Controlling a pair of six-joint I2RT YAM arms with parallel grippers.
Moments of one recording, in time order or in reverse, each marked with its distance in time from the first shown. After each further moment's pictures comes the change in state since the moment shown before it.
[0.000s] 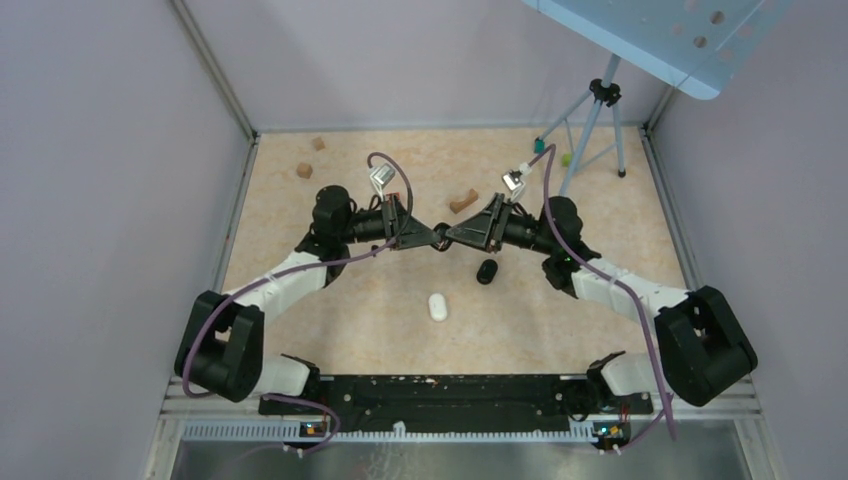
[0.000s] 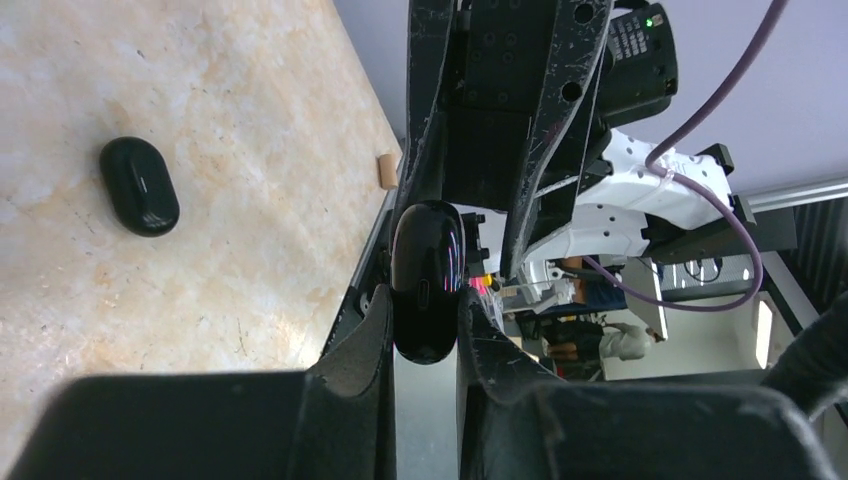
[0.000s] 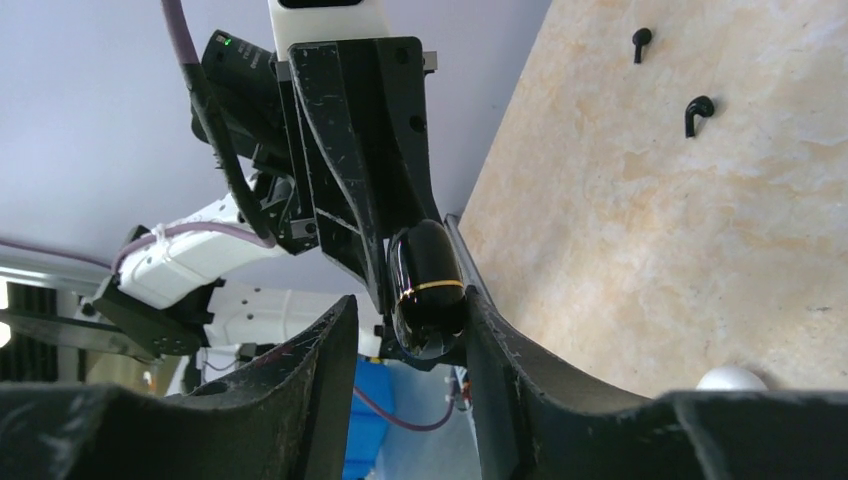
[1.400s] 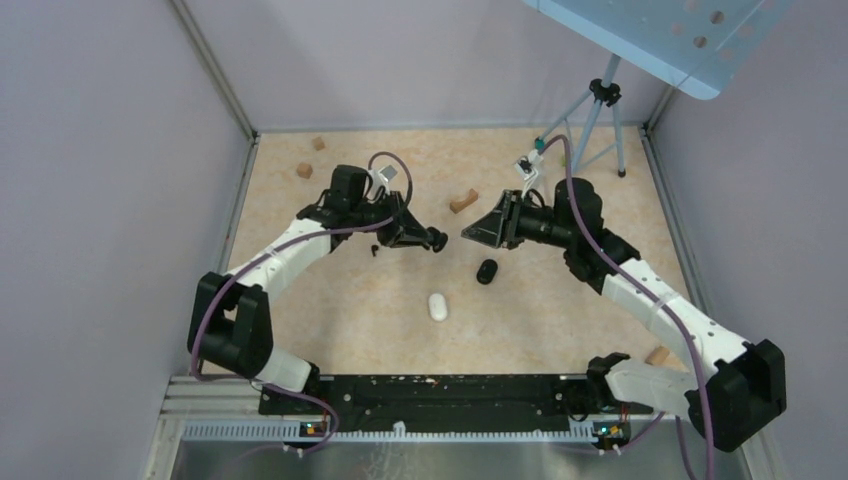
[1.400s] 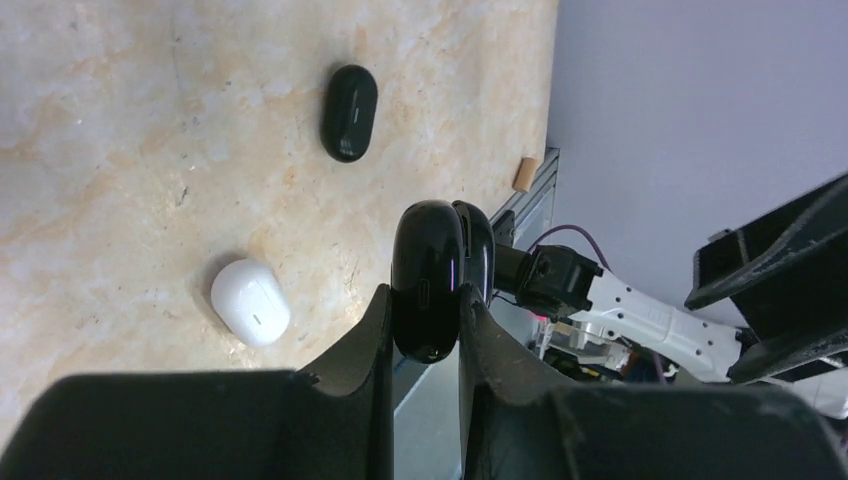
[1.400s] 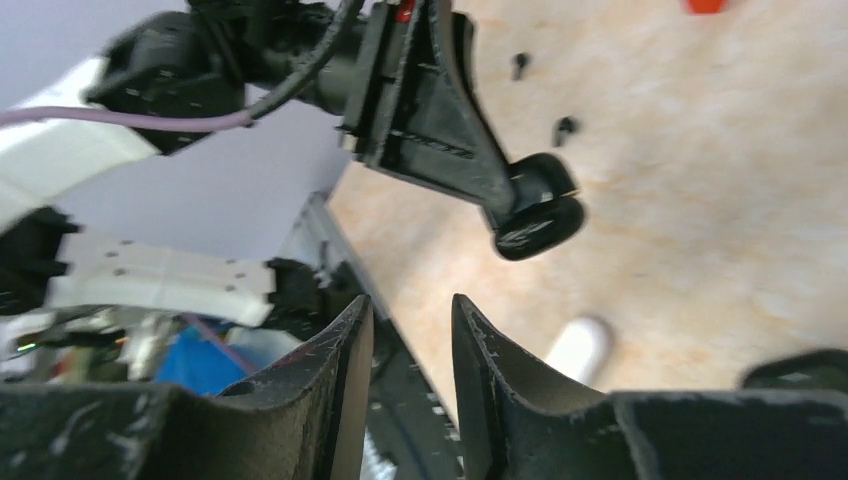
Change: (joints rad) left arm 0.011 0.081 0.259 -0.753 -0.251 0.286; right arm 0.008 -0.219 0.181 -0.597 0.082 -0.409
